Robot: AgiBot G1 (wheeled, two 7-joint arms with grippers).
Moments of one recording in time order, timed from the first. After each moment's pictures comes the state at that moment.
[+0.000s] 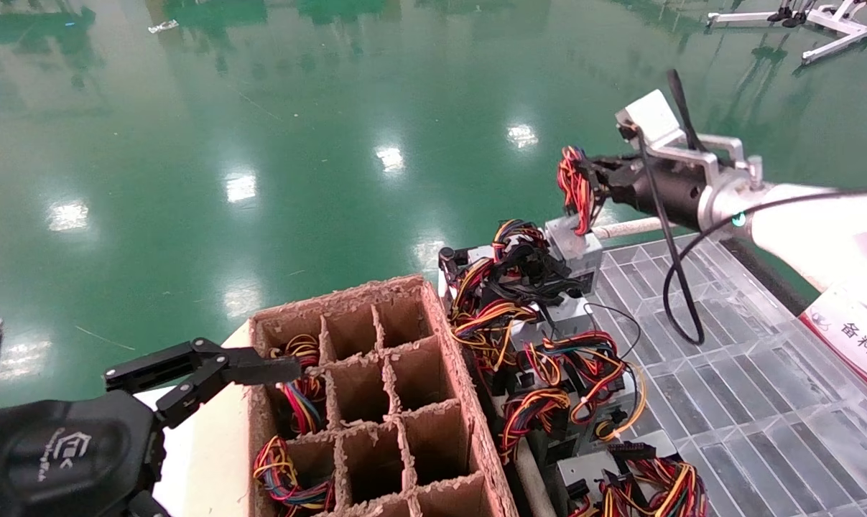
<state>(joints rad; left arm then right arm) -1.09 0.58 0.36 -1.26 0.67 1.46 -0.14 1.84 -1.20 -0.48 -0.01 -1.30 -0.71 -0.22</state>
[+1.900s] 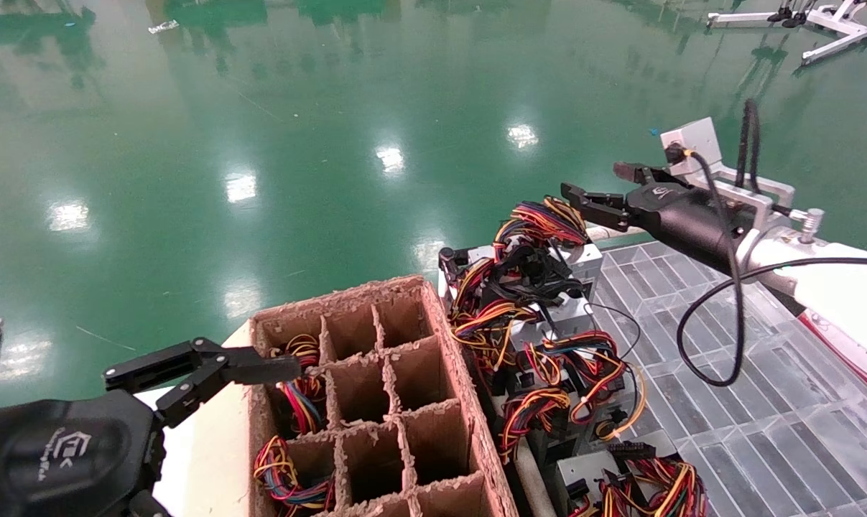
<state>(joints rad) -1.09 0.58 0.36 -1.26 0.67 1.46 -0.14 1.60 -1.04 -0.39 0.28 -1.11 -0.87 -0.14</state>
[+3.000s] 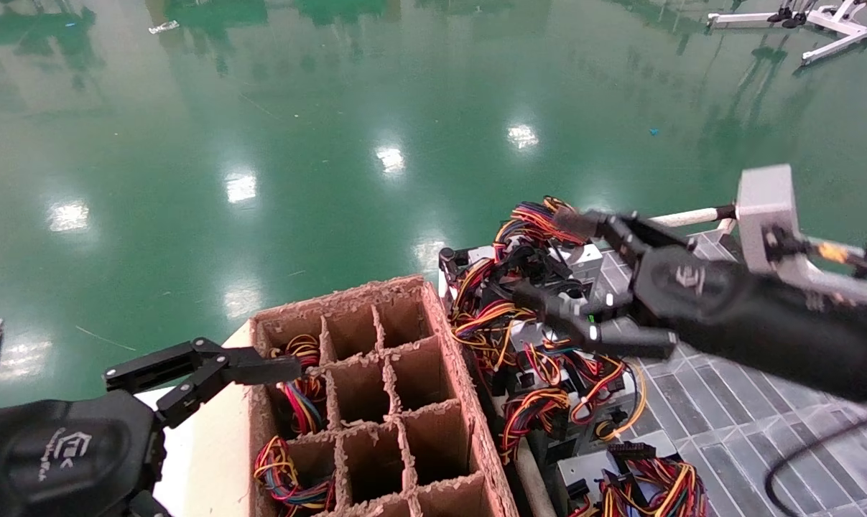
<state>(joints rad) -1.09 0.58 0.36 -1.26 0.67 1.46 -0.14 1.23 -0.74 -0.31 0.99 -0.84 -1.31 0.09</state>
